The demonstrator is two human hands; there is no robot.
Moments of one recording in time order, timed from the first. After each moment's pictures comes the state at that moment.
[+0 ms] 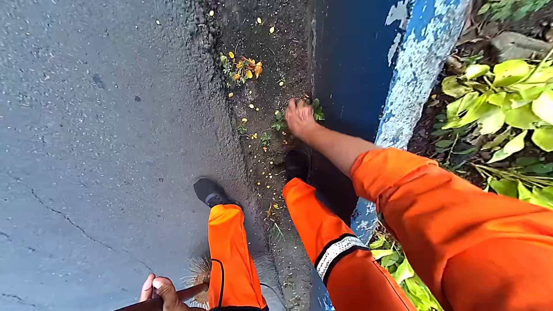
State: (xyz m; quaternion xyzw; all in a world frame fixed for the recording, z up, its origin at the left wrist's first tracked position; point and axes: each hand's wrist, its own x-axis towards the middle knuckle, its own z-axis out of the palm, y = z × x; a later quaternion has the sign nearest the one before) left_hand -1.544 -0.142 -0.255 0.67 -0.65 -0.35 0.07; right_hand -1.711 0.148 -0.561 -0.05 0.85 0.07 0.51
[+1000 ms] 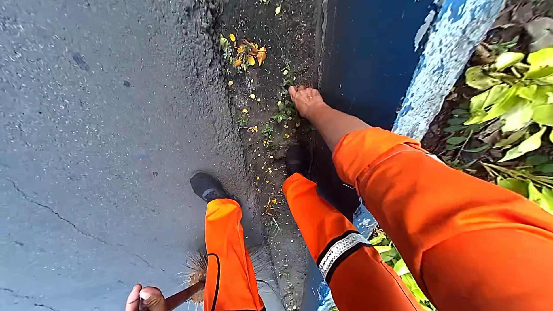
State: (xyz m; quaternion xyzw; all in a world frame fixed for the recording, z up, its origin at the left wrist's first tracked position) left_hand -1.538 -0.151 -0.254 0.65 -0.66 -0.37 0.07; right_hand -1.739 0.178 -0.613 -0.07 0.83 0.08 0.55
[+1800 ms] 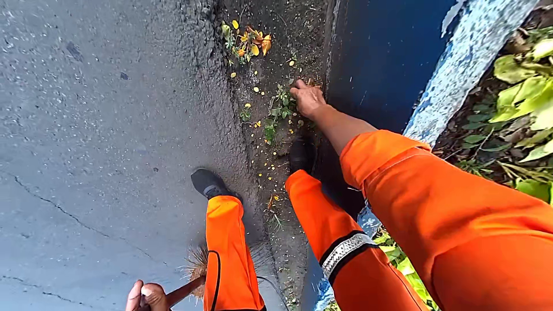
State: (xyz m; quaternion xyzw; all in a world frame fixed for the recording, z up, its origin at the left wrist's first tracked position) left_hand -1.539 -0.149 -0.258 0.65 -0.66 -0.38 0.07; right_hand -1.720 0.190 -0.631 -0.07 0.86 -0.07 0.50
